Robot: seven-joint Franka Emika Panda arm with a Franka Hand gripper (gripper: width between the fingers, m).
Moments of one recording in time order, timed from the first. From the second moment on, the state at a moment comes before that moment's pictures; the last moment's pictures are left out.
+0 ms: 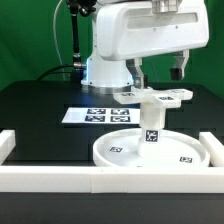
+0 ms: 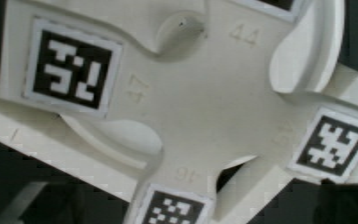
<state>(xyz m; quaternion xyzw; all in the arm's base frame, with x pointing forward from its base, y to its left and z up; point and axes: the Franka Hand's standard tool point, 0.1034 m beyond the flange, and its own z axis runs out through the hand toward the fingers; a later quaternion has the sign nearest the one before) 0.582 0.043 0.134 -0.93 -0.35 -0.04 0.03</state>
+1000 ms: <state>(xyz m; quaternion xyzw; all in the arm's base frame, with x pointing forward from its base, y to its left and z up) 0.570 0.036 0.114 -0.86 -0.51 -0.04 0.01</state>
